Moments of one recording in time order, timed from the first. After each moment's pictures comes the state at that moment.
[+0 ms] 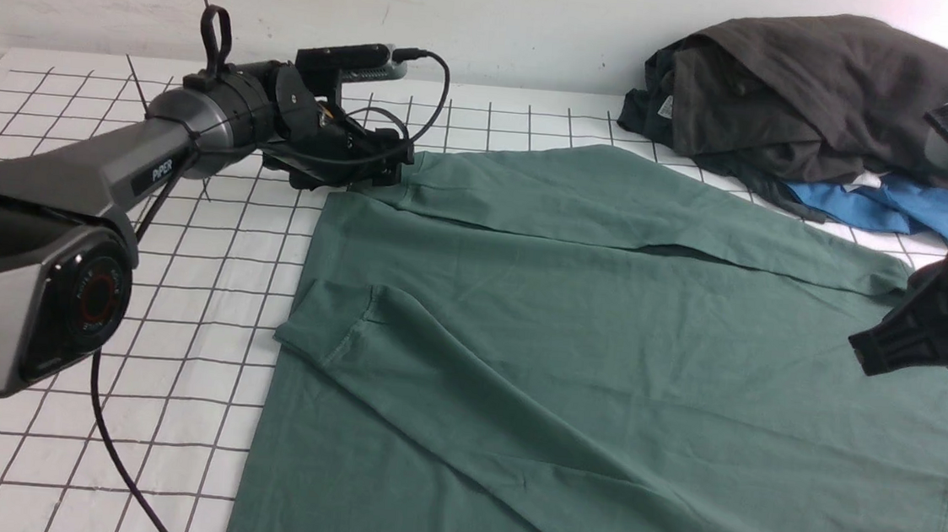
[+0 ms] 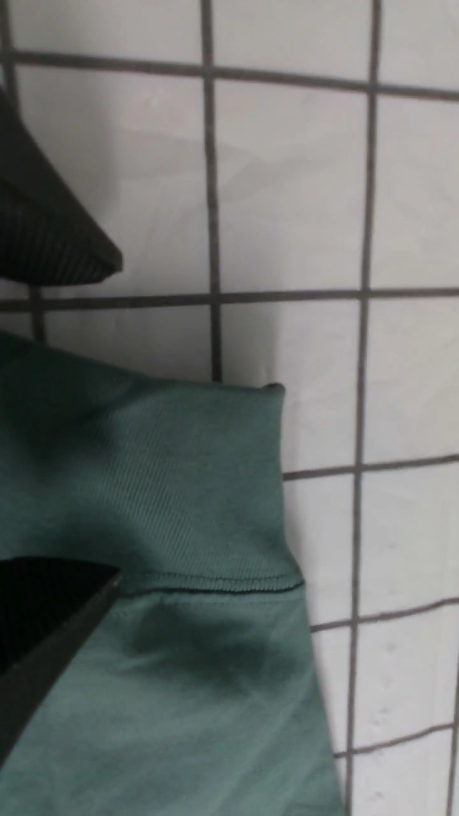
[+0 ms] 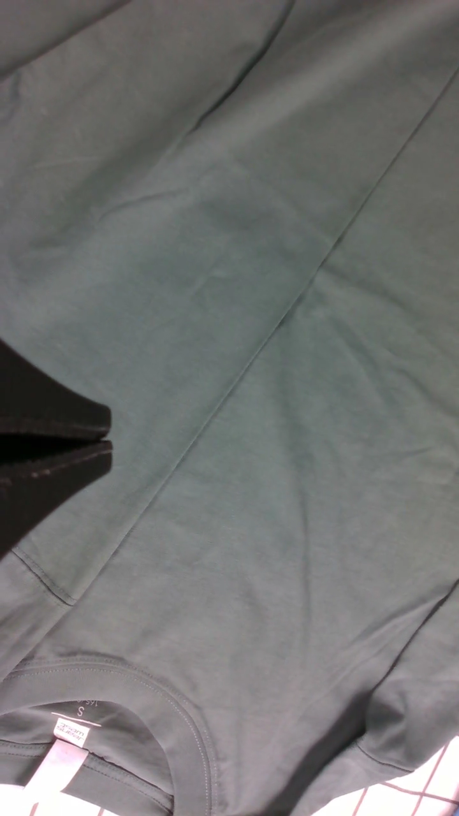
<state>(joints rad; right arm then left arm) 0.38 1.25 -1.10 -0.19 1.05 0.01 -0.18 2.52 -2.13 -0.35 0.50 0.04</state>
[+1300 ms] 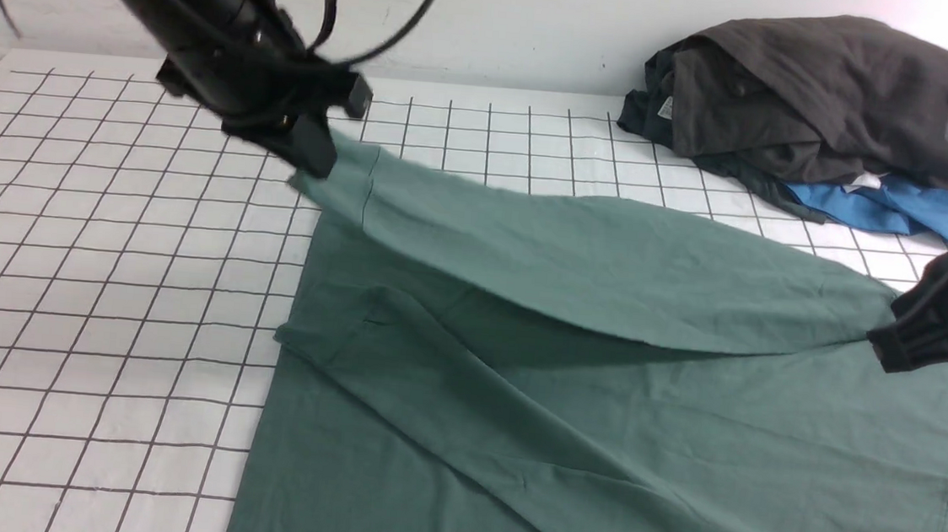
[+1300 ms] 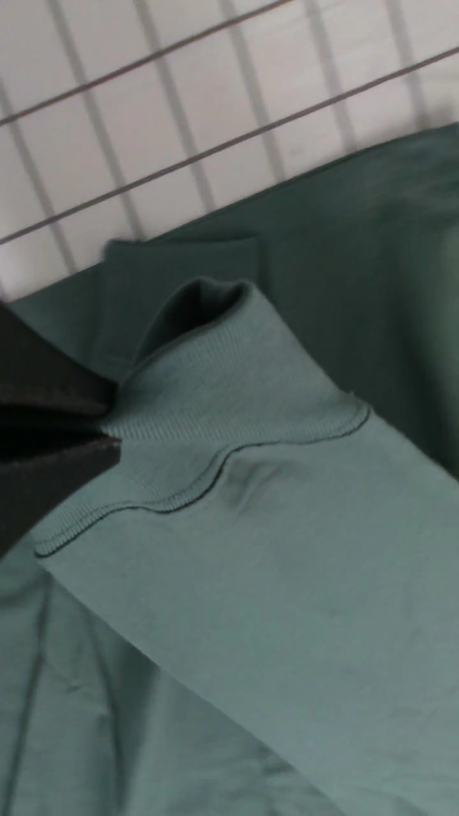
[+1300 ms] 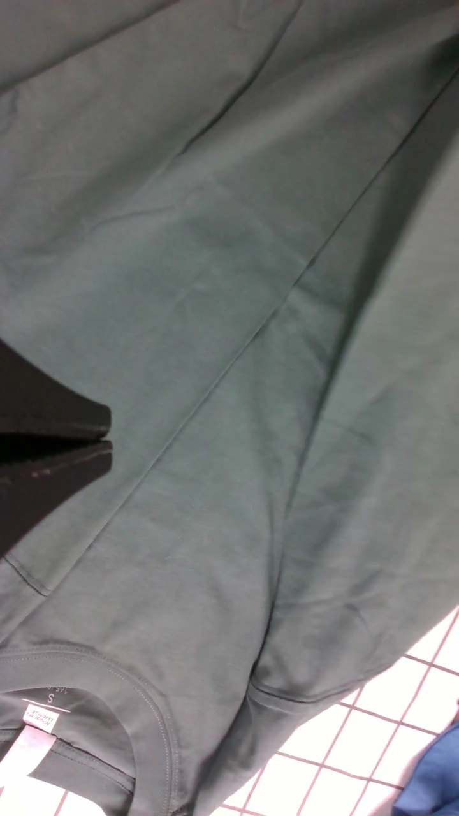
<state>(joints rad) 0.39 1.19 -1.10 -0.16 1.04 -0.04 -0.21 1.78 -1.60 -0.36 1.10 0.20</state>
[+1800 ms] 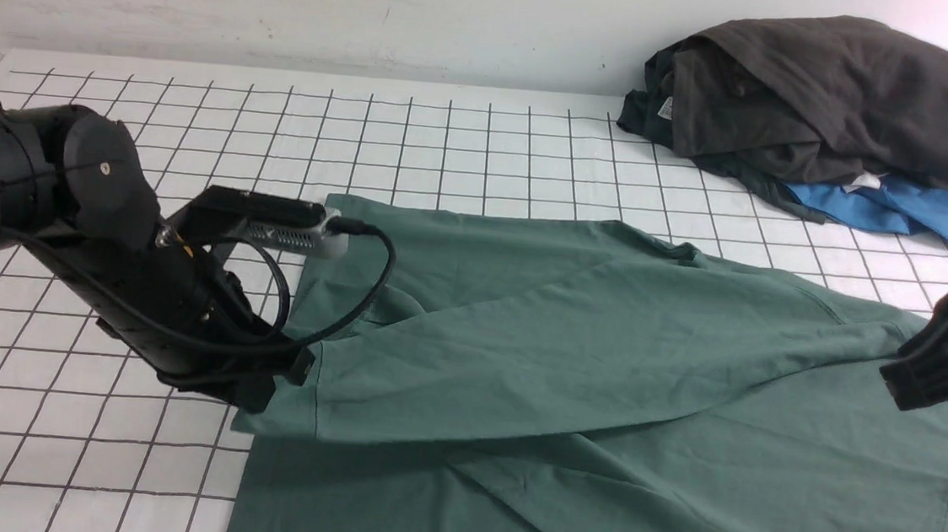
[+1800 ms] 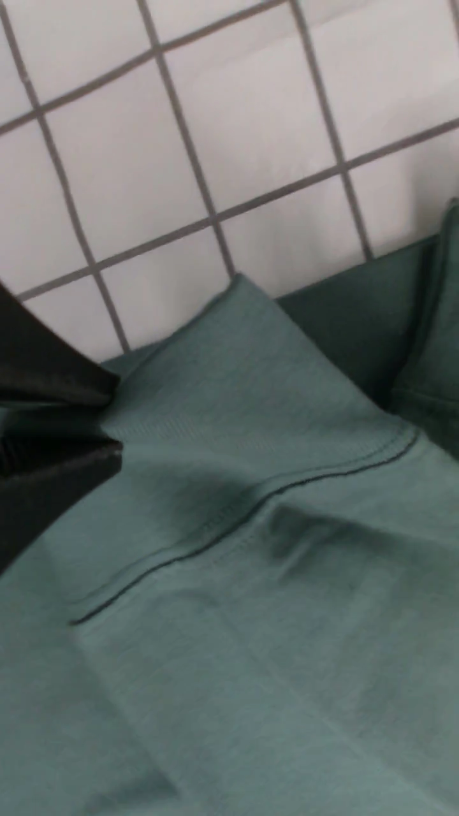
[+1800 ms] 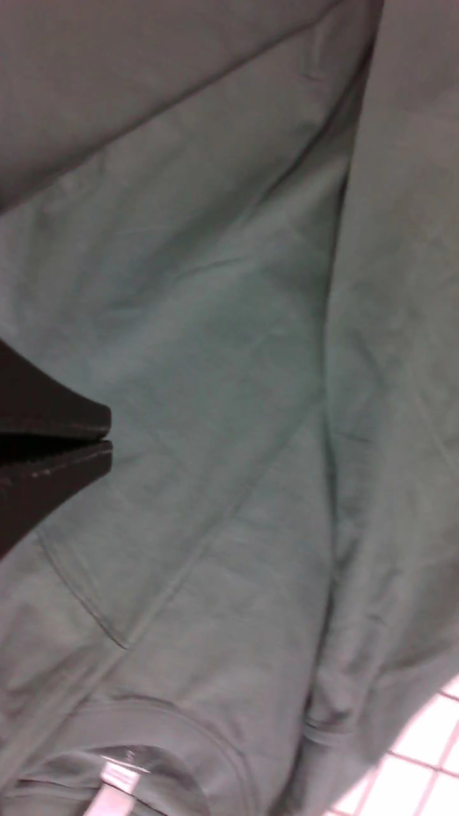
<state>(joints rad) 0.39 1.18 -1.10 -0.09 1.17 -0.05 -0.22 1.64 -1.00 -0.34 0.78 0.25</state>
